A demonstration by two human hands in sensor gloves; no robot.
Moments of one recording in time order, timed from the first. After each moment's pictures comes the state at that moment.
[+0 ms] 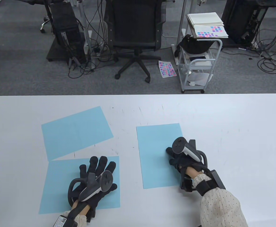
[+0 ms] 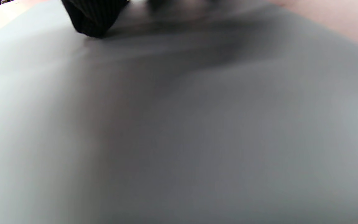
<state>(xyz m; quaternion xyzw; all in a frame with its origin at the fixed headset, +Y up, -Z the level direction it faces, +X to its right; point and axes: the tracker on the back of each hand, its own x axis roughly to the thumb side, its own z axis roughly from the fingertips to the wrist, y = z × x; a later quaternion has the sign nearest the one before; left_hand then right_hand) -0.187 -0.750 -0.289 -0.08 -0.05 -0.04 0.99 0.159 -0.785 -0.409 -0.03 0.24 0.96 0.11</state>
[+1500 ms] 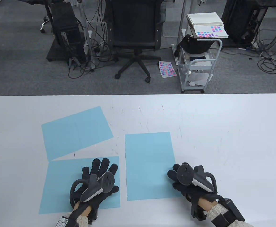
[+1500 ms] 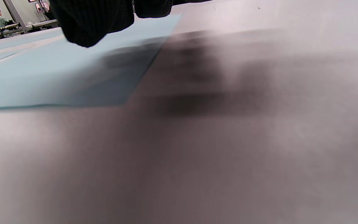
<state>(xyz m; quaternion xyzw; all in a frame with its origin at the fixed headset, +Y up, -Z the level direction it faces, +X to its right) -0.184 -0.757 -0.287 -0.10 -0.06 -0.03 0.99 0.169 -0.769 -0.305 0.09 0.16 0.98 0.09</state>
